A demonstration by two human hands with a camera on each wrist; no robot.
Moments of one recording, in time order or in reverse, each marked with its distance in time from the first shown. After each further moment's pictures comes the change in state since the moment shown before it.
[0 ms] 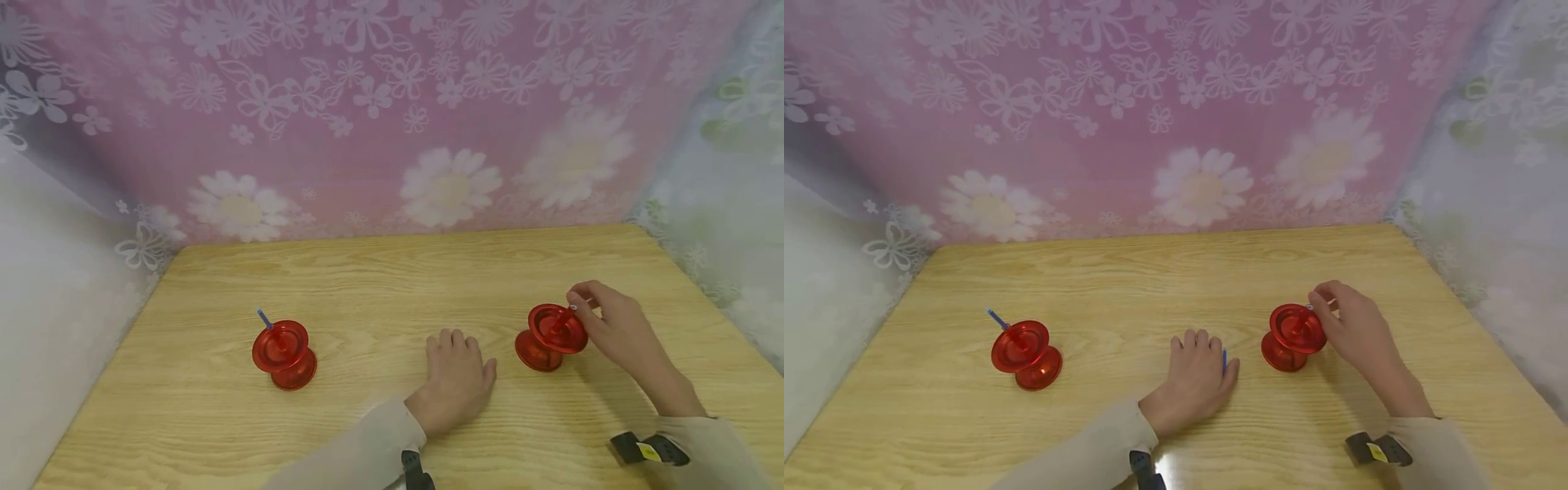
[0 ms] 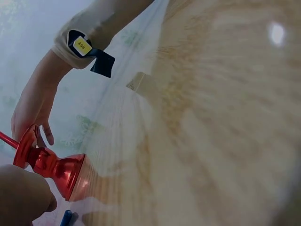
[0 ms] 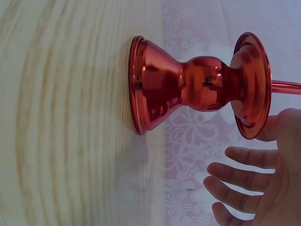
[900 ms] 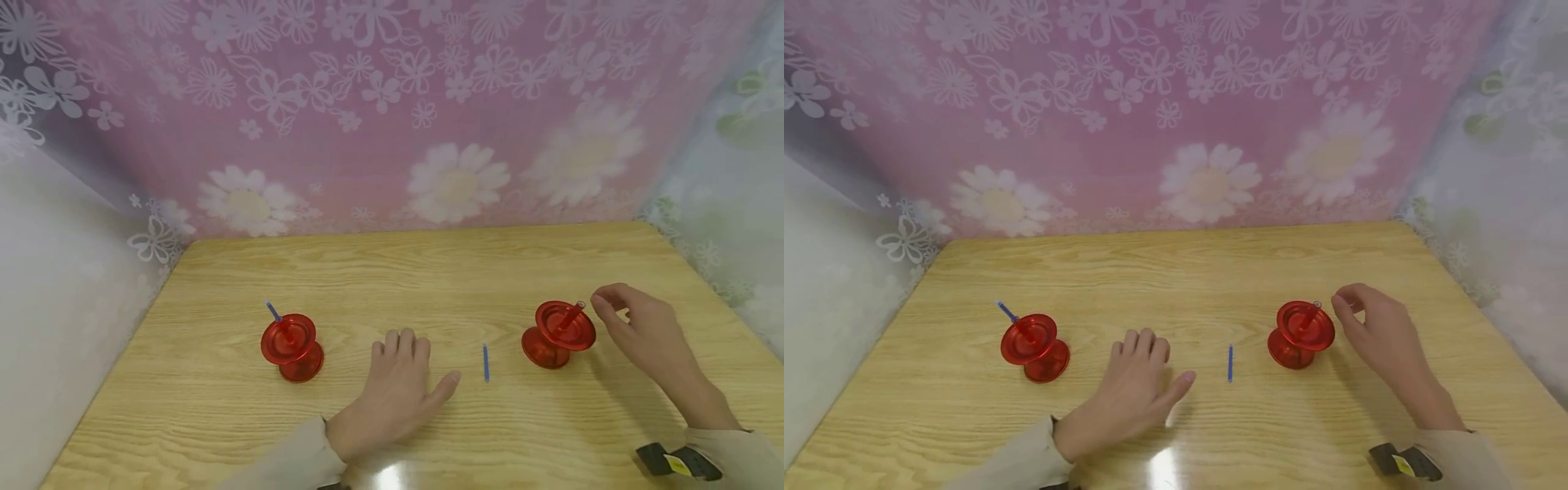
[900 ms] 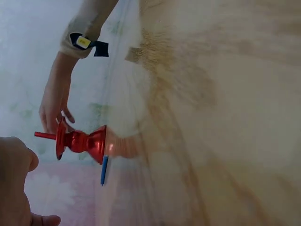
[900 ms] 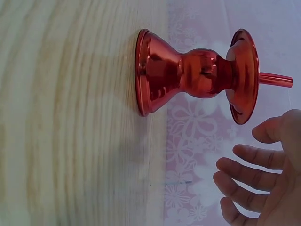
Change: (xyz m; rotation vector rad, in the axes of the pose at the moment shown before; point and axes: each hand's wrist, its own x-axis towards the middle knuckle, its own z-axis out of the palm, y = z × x) left_hand -0.070 -0.079 -0.026 -0.290 0.196 0.110; right_hand -0.015 0.003 -0.010 -0.033 0.081 -0.022
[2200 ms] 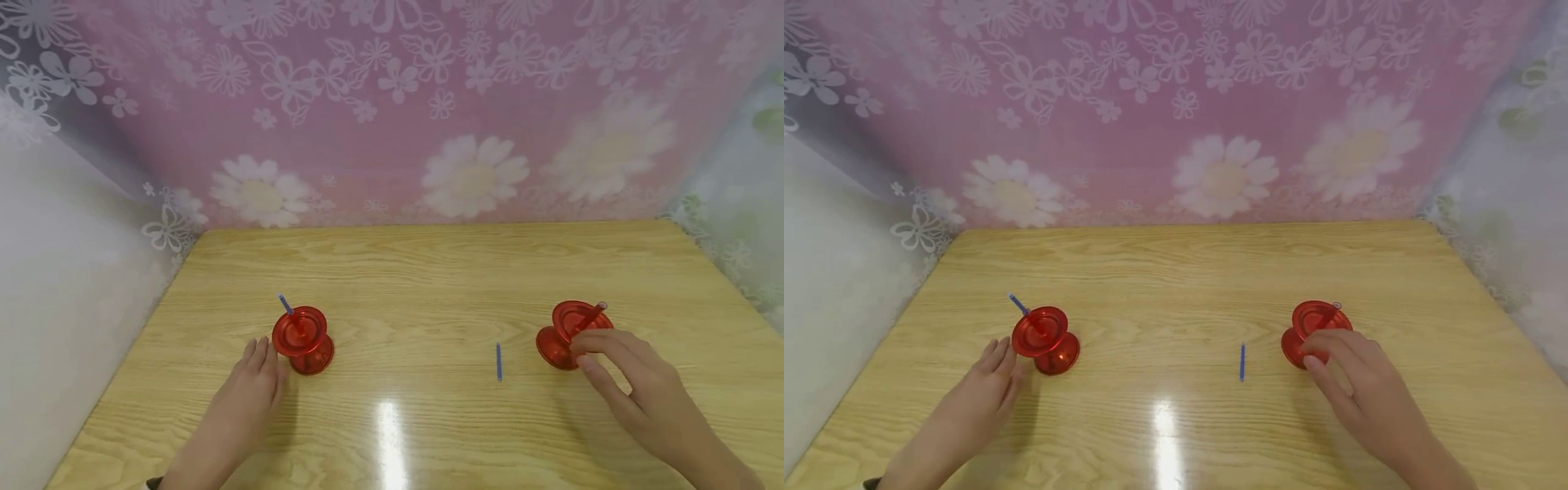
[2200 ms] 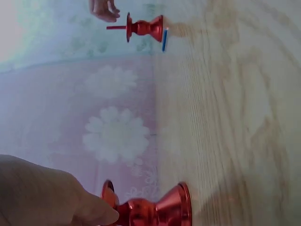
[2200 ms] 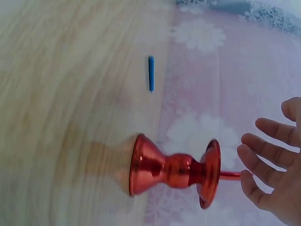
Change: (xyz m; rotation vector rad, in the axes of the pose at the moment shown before) left_hand -0.102 -0.116 -0.083 0.072 -0.112 -0.371; right_hand -0.044 -0.075 0.012 0.183 0.093 -0.399
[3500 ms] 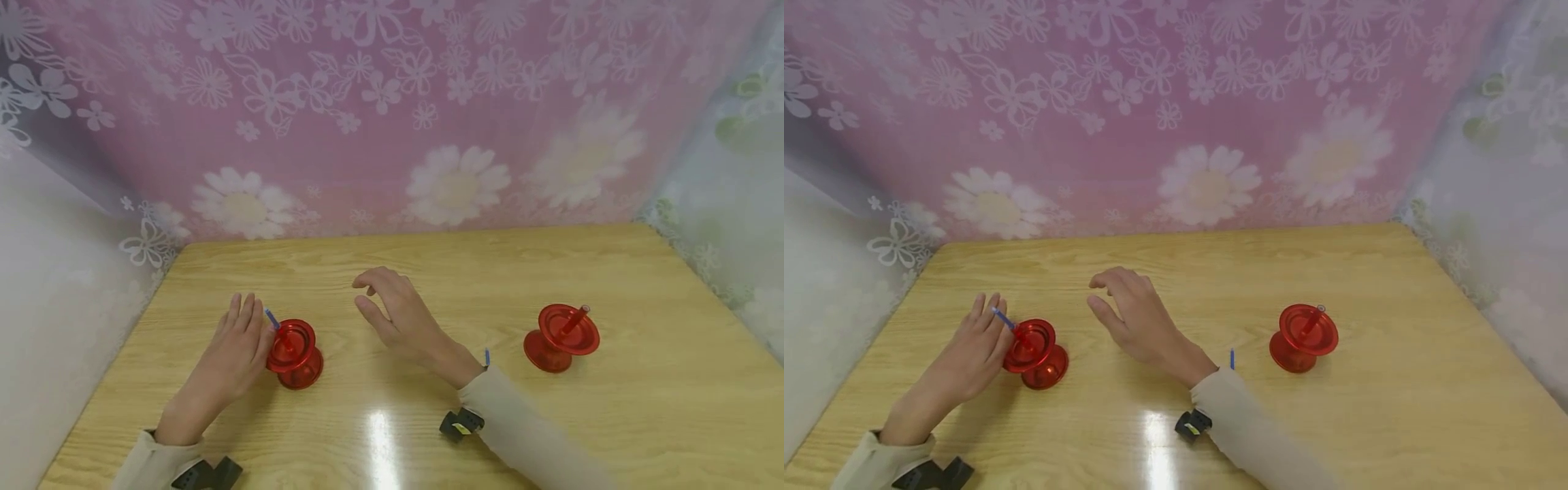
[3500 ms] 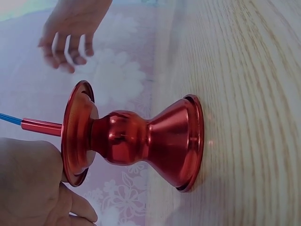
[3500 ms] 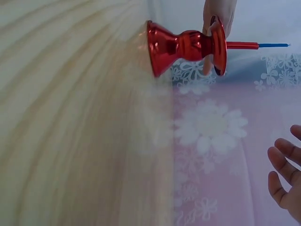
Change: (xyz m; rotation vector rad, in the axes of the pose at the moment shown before) left_hand 0.062 -0.037 -0.006 -0.072 0.020 0.092; right_hand 0.147 -0.069 0.172 0.306 -0.076 -0.119
